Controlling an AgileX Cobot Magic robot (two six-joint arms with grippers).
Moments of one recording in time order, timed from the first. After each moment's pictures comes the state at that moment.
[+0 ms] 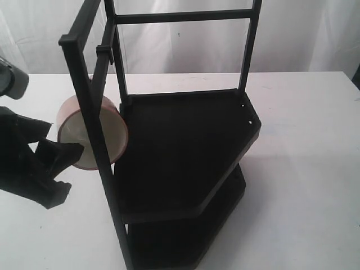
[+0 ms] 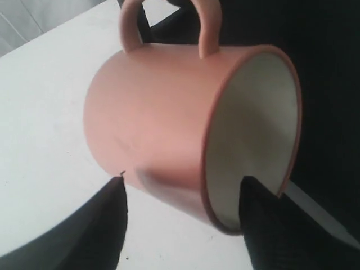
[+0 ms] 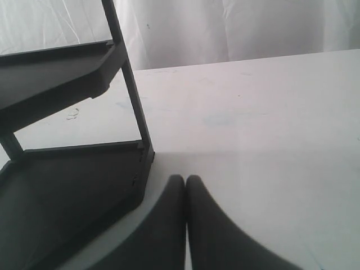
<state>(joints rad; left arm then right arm) -0.79 0.88 -0.65 0.67 0.57 -0.66 0.25 0.00 0.00 0.00 0.27 0.14</state>
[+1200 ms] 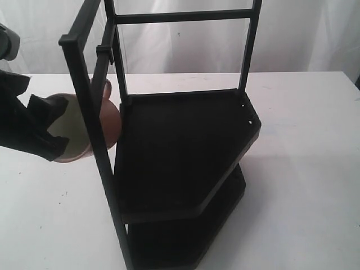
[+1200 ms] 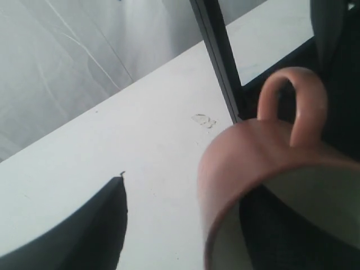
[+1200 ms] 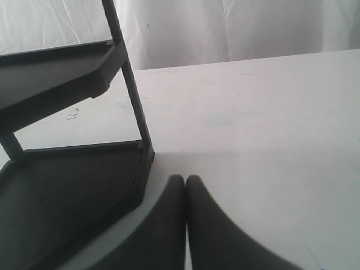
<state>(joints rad) -0.79 0.92 -0.70 1.09 0.65 -0.93 0.25 0.00 0.00 0.00 0.27 0.14</state>
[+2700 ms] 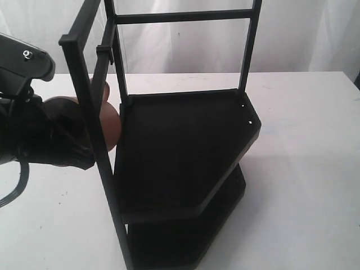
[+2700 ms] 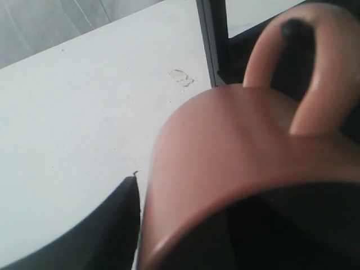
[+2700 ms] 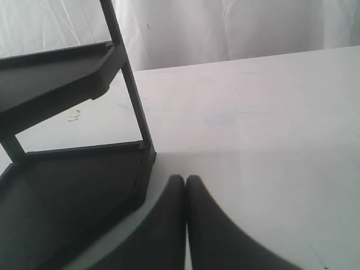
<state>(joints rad) -0.79 1.06 -0.70 1.02 0.64 -1.10 0.25 0.00 0.00 0.00 0.27 0.16</state>
